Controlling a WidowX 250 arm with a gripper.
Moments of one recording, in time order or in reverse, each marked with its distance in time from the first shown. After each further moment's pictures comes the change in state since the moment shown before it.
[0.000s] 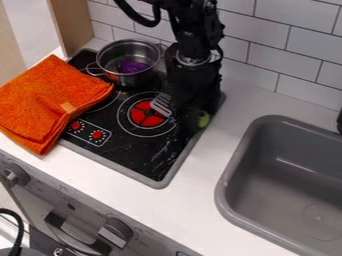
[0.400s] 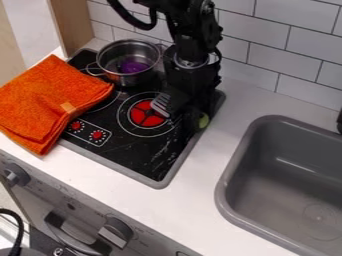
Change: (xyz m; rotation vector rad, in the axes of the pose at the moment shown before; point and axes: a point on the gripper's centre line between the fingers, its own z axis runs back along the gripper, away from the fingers) arm 0.005 0.006 -0.001 -0.016 -0.009 -0.032
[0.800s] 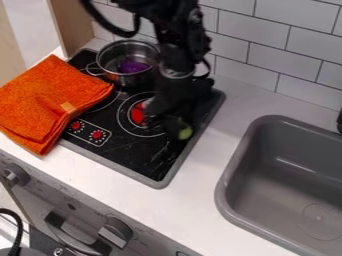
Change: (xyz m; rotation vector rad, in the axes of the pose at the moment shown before) arm 0.011 0.031 0.012 0.043 -0.041 -0.343
